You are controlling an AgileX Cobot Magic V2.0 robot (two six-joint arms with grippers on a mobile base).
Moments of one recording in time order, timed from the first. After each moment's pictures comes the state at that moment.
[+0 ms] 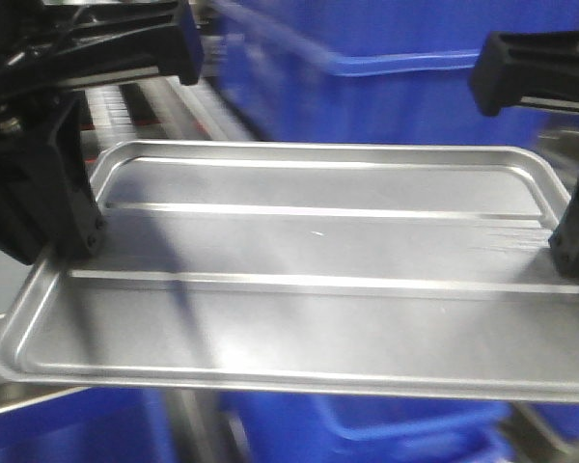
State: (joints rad) left arm -1.02 1.27 -0.94 0.30 0.93 -1.12; right arm 0.83 1.11 -0.77 -0.30 0.89 1.07
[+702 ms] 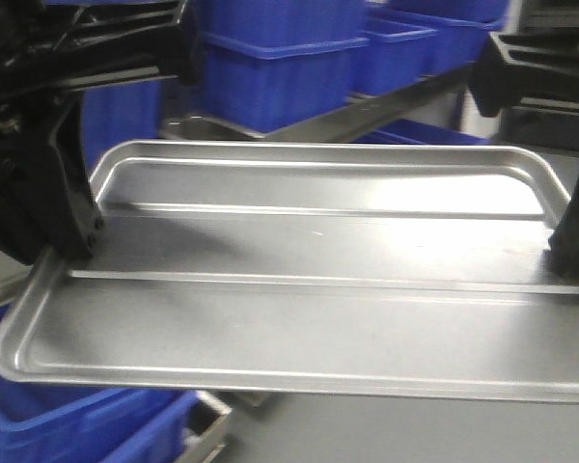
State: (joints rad) left arm -1.02 1.27 -0.94 0.30 0.92 -1.12; right arm 0.83 1.11 -0.77 -0.30 0.89 1.07
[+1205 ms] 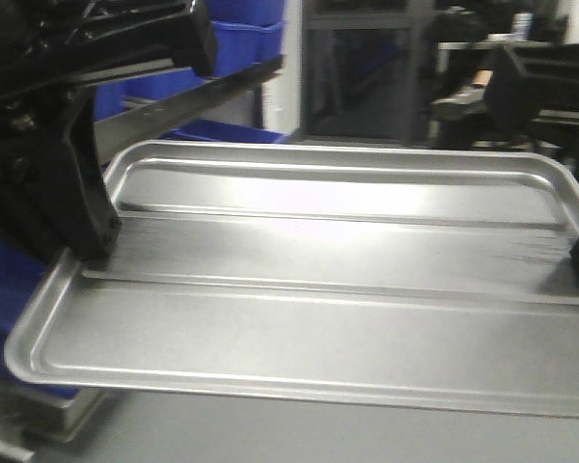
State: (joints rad) left arm -1.02 1.27 -0.94 0.28 0.90 -1.12; right arm 0.83 1.11 -0.77 -0.29 0.94 1.07
